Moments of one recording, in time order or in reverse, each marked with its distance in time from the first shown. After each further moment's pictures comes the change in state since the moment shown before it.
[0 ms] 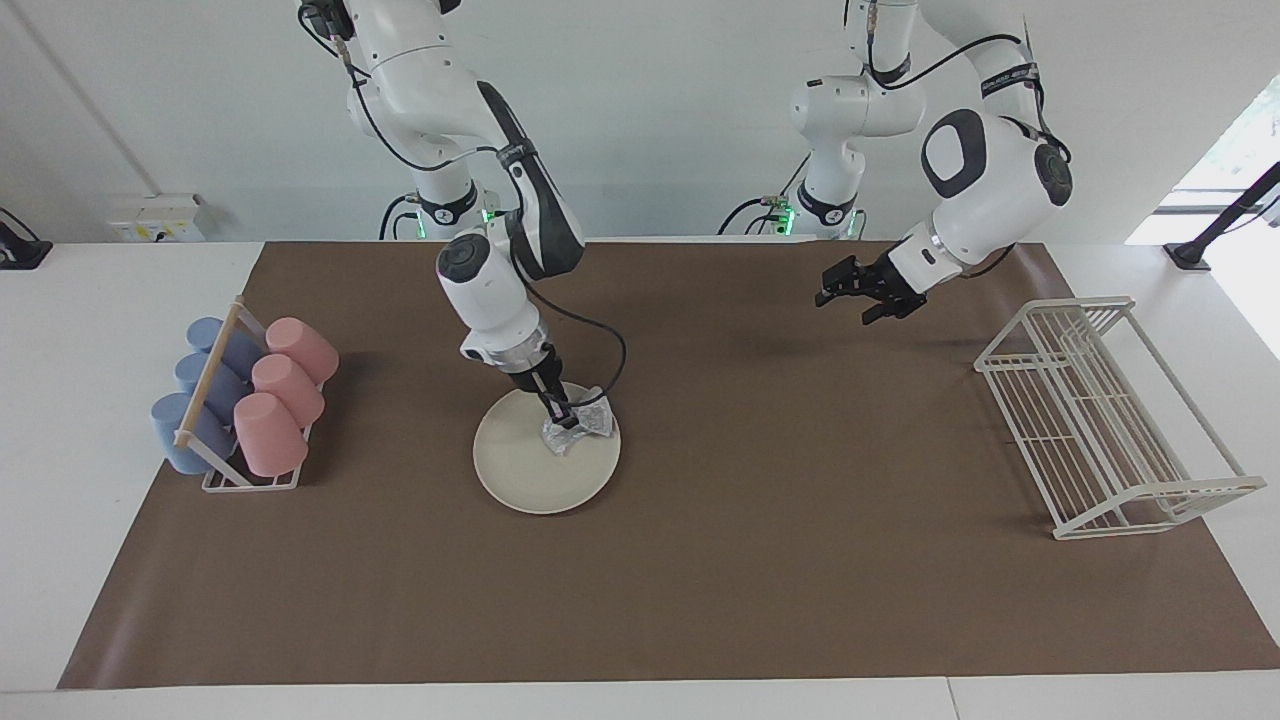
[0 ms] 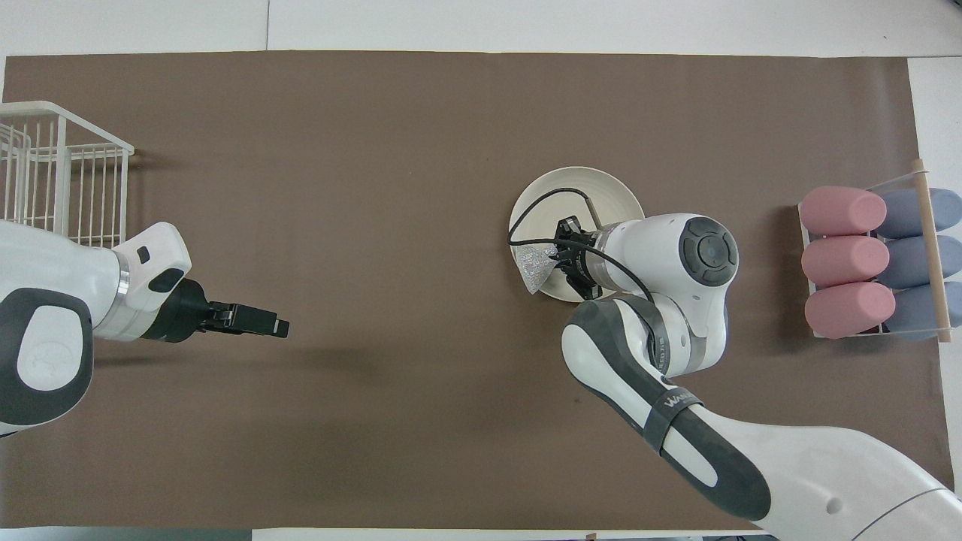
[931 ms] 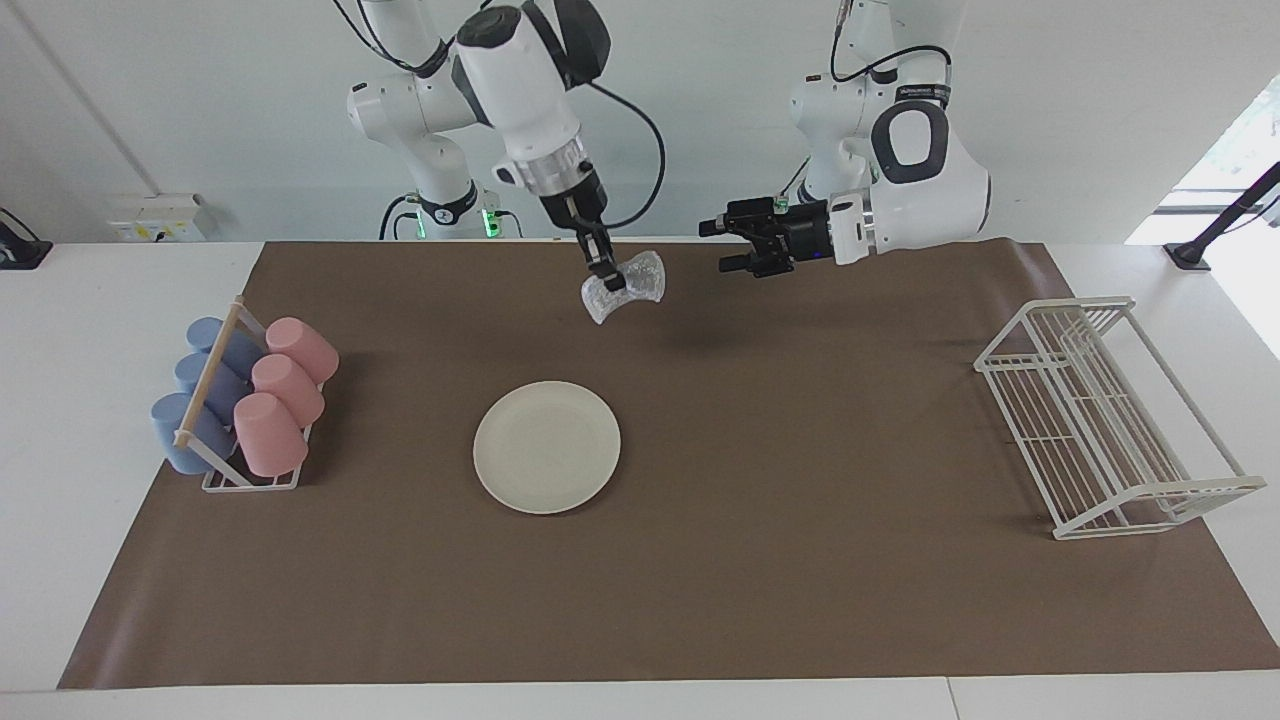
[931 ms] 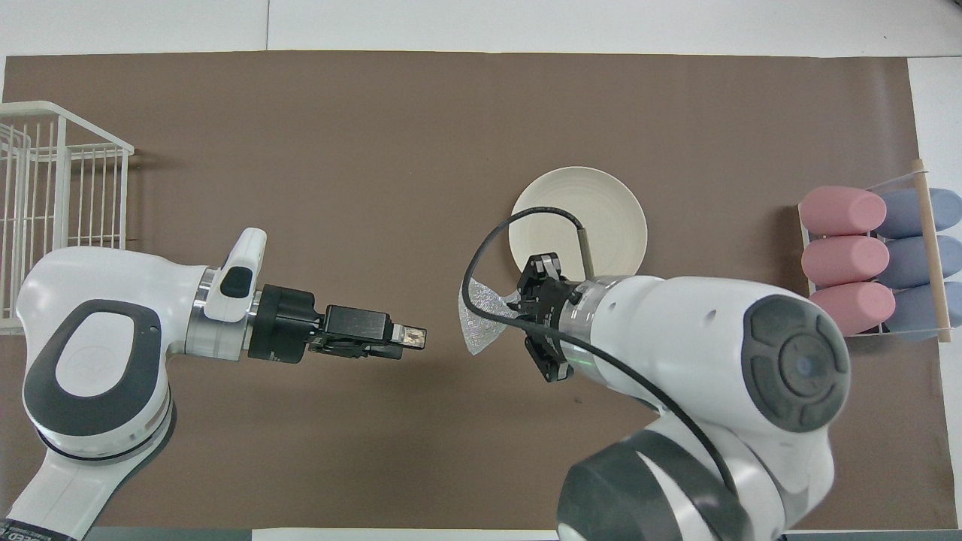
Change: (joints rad) left arm -0.145 -0.009 -0.006 -0.012 -0.760 -0.120 0.027; right arm 0.129 -0.343 0.006 0.092 0.000 -0.360 0.457
